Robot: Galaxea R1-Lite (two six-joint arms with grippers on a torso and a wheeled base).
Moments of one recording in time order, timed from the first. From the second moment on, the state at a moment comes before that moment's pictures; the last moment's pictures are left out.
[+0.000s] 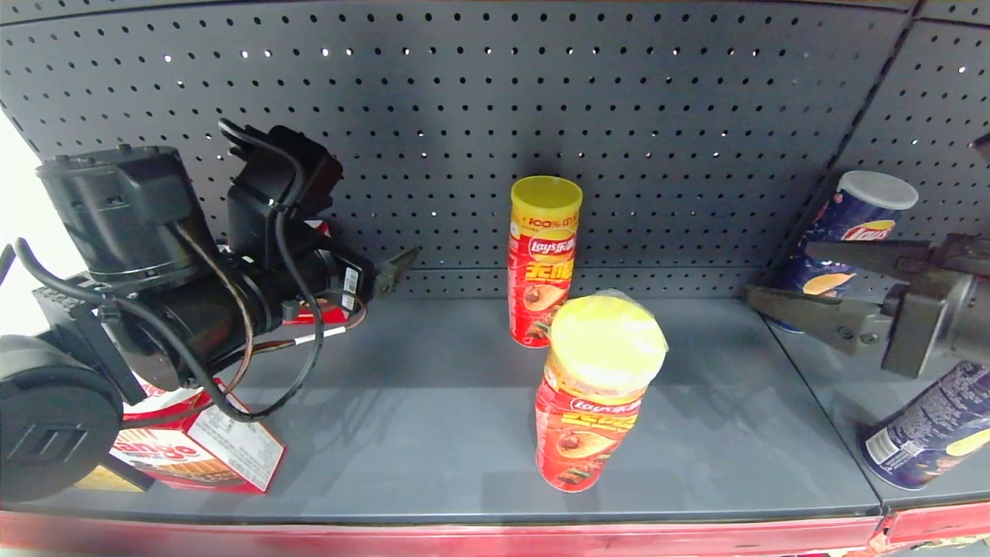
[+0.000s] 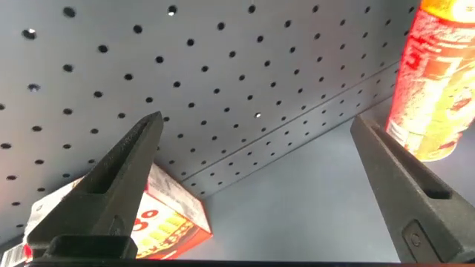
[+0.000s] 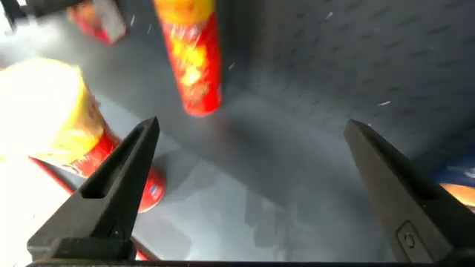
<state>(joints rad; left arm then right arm) -0.39 1.60 -0.85 -0.76 0.08 0.36 0.47 1.21 -0.85 -0.24 0.13 -0.13</state>
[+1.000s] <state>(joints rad) -0.38 1.59 -0.84 -0.77 0.07 0.36 0.58 1.41 -0.73 -0.24 0.13 -0.19</state>
